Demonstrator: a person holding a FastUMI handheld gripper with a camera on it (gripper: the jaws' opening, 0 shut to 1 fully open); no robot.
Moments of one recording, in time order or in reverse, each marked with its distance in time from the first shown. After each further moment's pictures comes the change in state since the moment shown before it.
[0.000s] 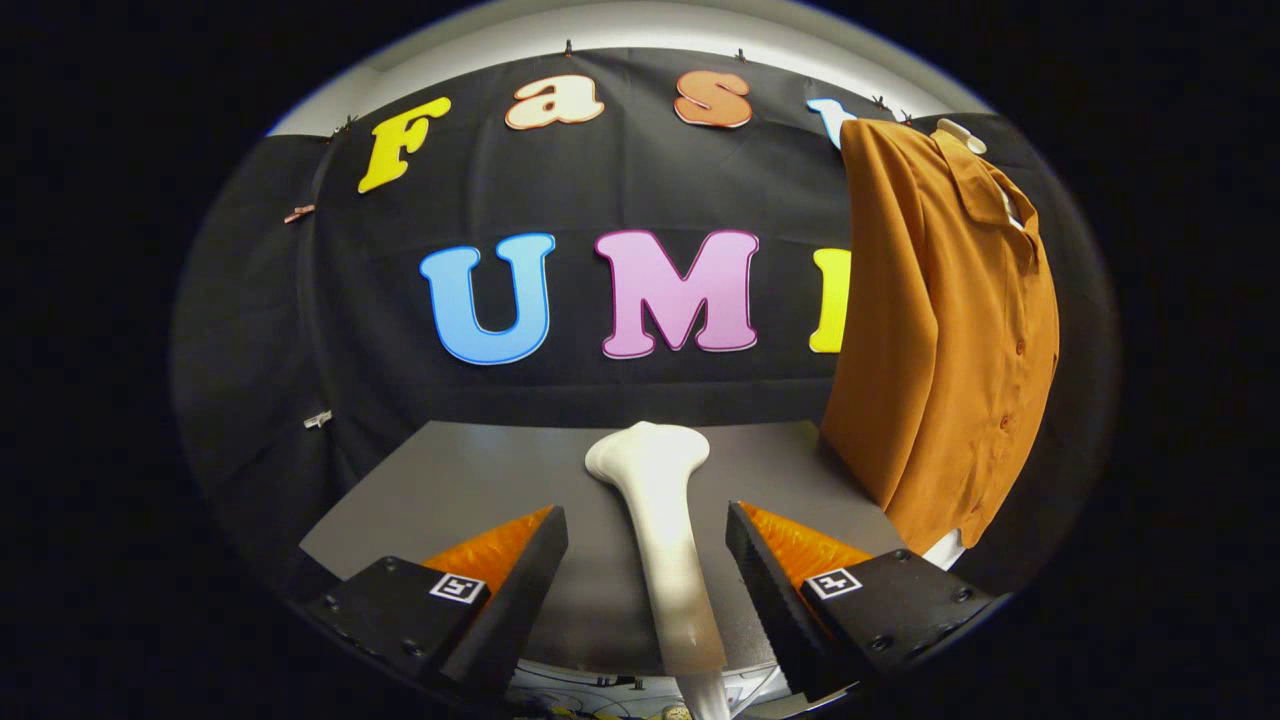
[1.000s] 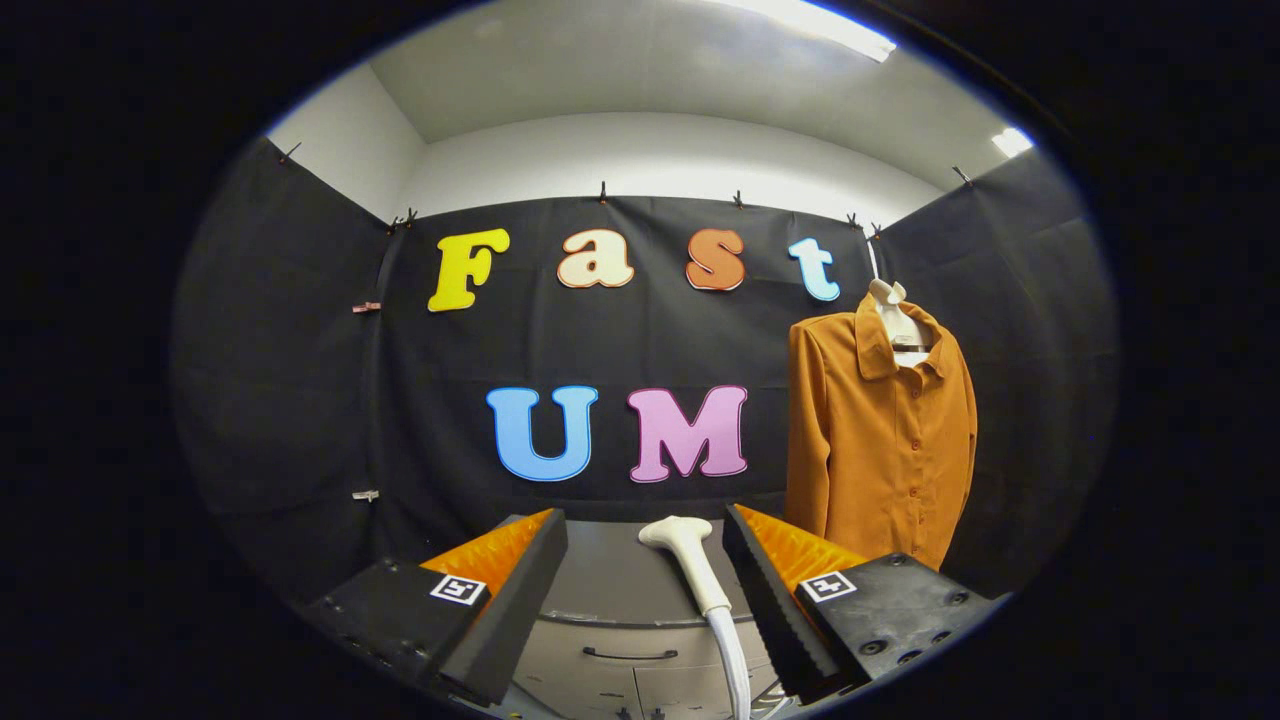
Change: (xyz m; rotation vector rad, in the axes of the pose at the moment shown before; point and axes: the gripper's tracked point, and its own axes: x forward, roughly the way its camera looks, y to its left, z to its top) arm -0.232 0.047 0.068 0.002 -0.461 0.018
